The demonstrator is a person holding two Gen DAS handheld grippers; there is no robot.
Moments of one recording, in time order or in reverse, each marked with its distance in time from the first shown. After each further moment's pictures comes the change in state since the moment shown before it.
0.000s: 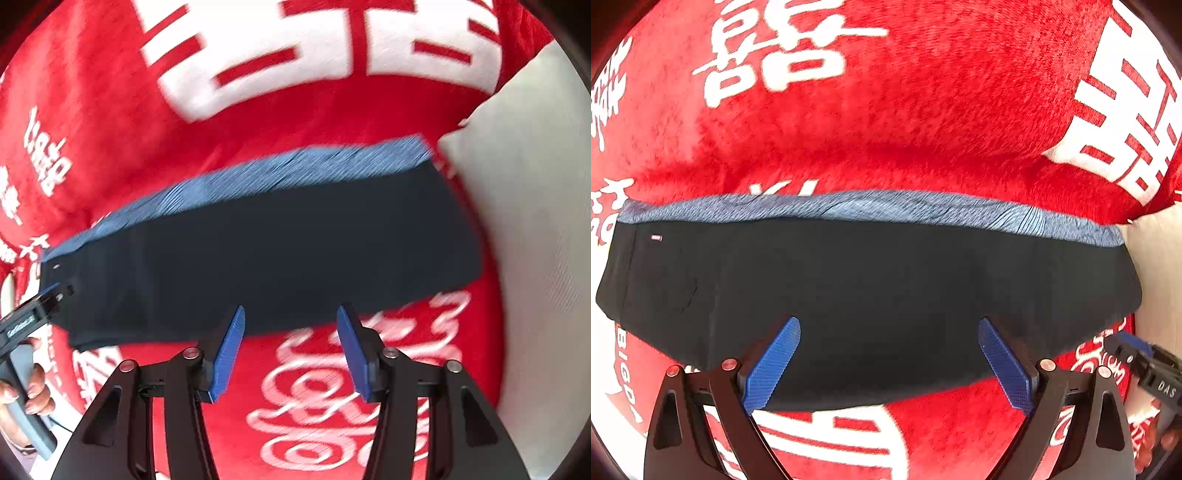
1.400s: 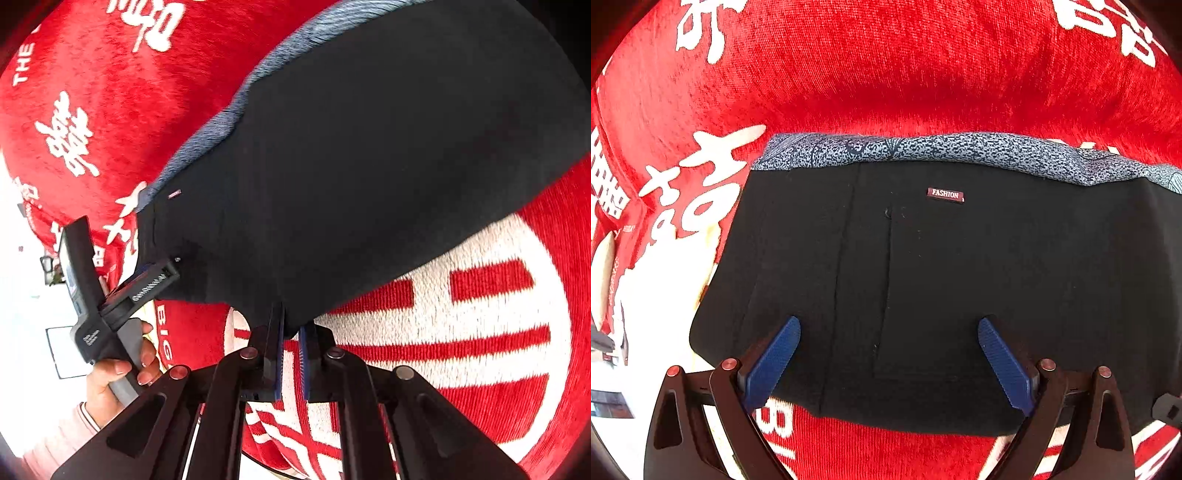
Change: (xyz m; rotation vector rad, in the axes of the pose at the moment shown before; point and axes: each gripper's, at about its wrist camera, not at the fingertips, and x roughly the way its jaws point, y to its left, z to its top) left arm 0.042 0.280 -0.020 0.055 -0.046 0.298; right arm 0.133 0.240 -0.098 0.155 0.111 0.438
